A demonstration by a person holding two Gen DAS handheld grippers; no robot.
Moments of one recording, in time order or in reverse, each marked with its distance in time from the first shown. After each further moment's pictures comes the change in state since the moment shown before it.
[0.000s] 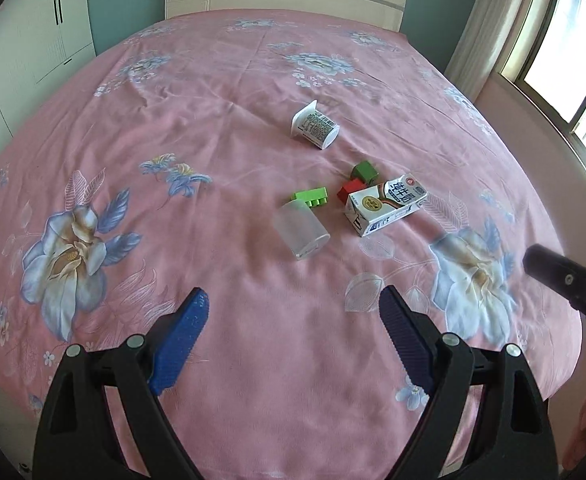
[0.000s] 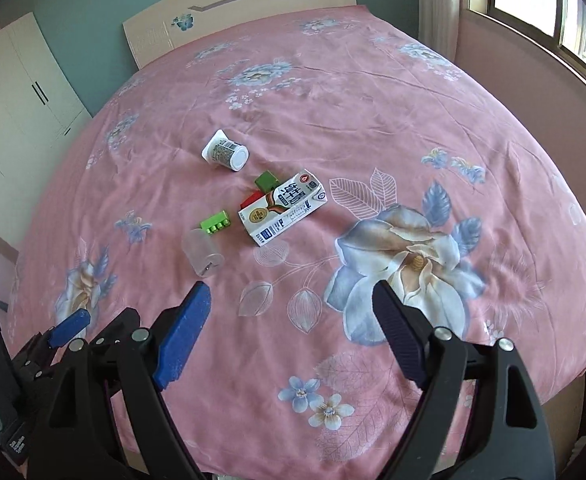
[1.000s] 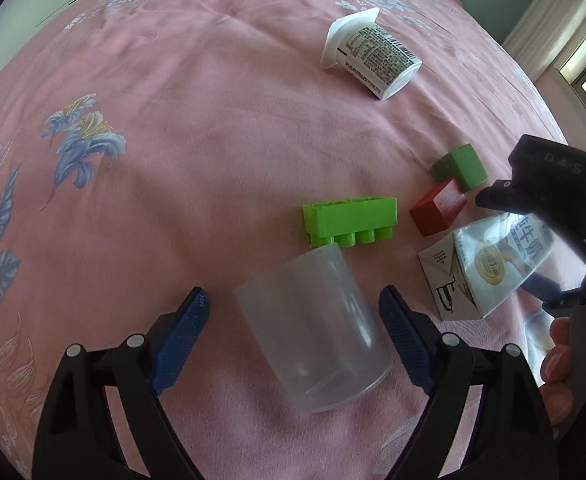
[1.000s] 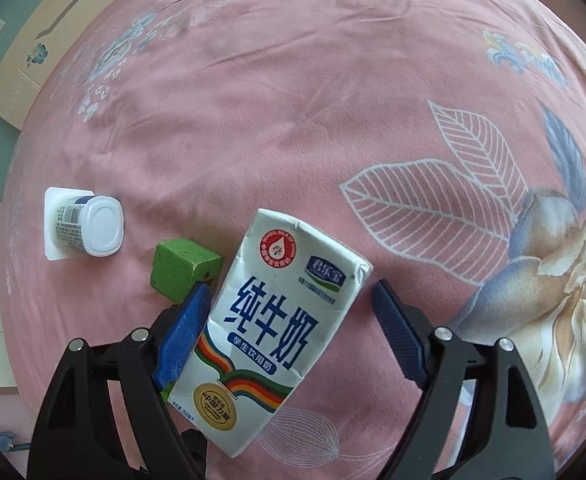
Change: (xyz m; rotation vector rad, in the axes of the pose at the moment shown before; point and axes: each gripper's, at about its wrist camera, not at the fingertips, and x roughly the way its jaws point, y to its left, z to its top) left arm 0.198 0.000 0.049 -0.100 0.188 0.058; right arm 0.261 -0.019 0.086 0.424 0.221 -0.163
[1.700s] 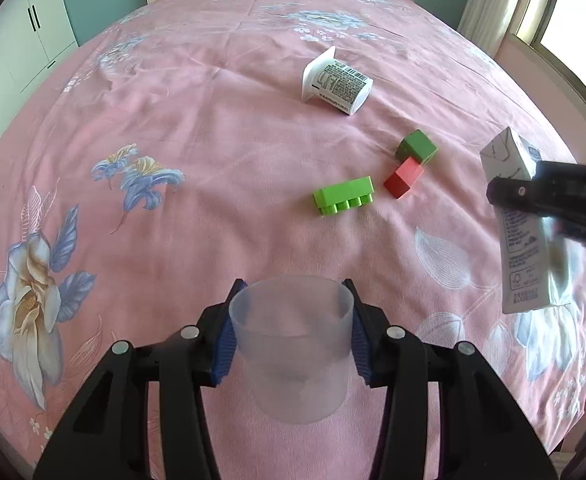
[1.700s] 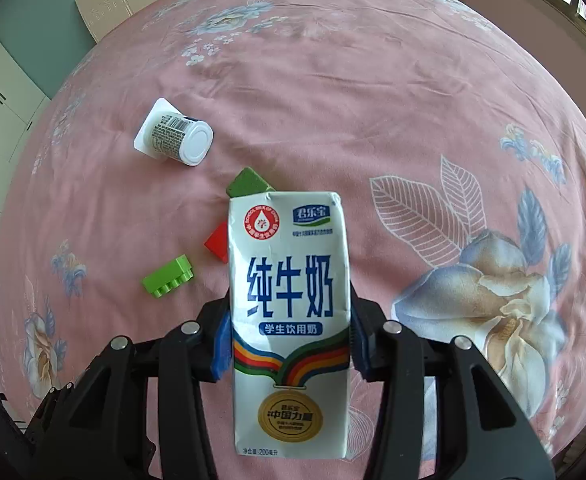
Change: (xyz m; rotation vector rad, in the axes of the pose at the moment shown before) left arm -0.084 0.016 -0.037 0.190 -0.113 0.009; right arm -0.106 0.003 -0.061 -0.403 -0.100 0.081
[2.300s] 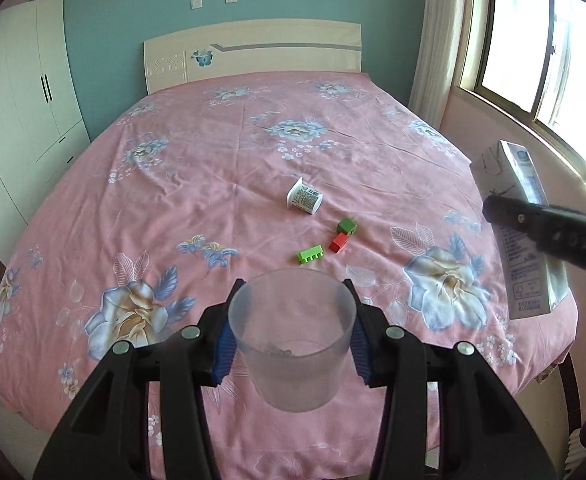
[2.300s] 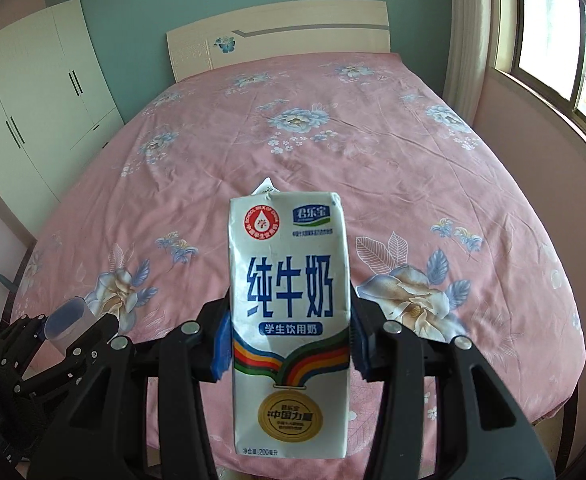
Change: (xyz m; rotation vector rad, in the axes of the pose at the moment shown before) left arm -0.261 0.008 -0.057 0.102 -0.305 -0.036; right arm -0.282 0.022 -0.103 -0.222 -0.308 0.069
